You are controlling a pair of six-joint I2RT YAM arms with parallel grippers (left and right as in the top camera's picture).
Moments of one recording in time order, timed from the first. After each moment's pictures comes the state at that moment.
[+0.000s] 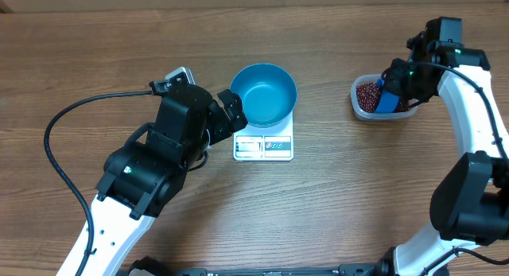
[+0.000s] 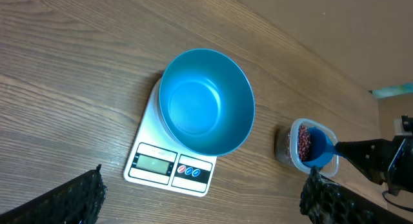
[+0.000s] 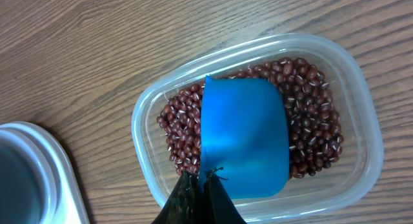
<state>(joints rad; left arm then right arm) -0.51 1.17 1.26 -0.81 -0.12 -0.89 -0.16 1.86 1.55 -0.93 -0.20 0.22</state>
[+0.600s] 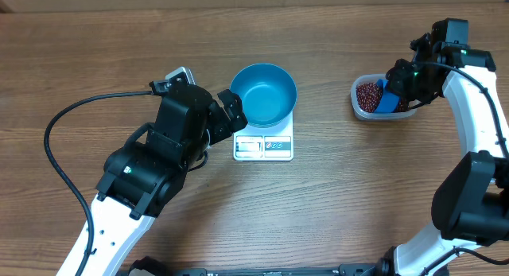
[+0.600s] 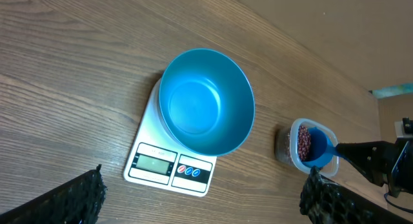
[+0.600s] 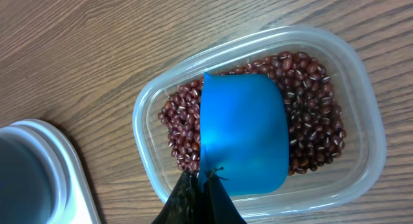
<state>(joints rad) -0.51 1.17 1.26 -0.81 -0.12 -0.89 -0.18 1.86 1.55 -0.94 -0.25 0.22</state>
